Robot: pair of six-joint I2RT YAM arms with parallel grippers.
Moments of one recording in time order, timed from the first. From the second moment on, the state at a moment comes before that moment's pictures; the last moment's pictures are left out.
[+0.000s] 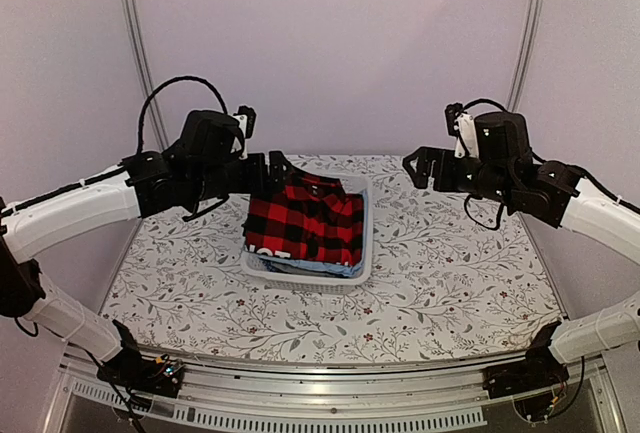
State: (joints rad) left arm -0.83 1.38 1.21 -0.34 -0.35 -0.46; right arm 0.72 1.19 1.10 -0.33 0.23 0.44
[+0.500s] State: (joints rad) left arm -0.80 1.47 1.28 -0.51 -0.33 -0.53; right arm 0.72 1.23 1.10 -0.34 0.21 0.44
